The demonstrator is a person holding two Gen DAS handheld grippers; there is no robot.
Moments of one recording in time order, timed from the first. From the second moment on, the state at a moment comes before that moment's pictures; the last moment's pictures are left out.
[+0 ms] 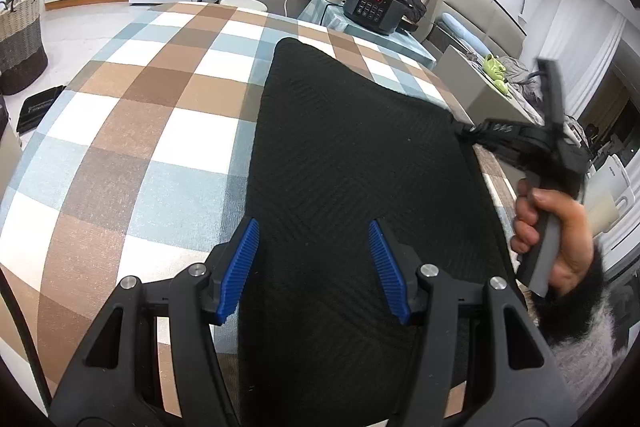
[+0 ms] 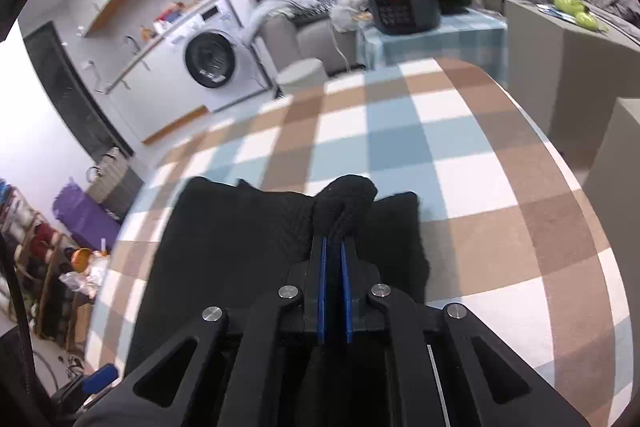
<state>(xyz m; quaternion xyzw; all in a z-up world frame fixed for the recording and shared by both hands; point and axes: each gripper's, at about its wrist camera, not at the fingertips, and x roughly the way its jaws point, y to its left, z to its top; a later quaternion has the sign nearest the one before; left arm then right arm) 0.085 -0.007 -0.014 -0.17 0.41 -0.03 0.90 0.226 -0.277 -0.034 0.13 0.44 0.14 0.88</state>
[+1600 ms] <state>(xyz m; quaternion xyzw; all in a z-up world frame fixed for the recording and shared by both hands) 0.048 -0.055 -0.010 -0.13 0.43 -0.09 0.89 0.047 -0.295 -0.041 0.23 0.48 0.28 0.80</state>
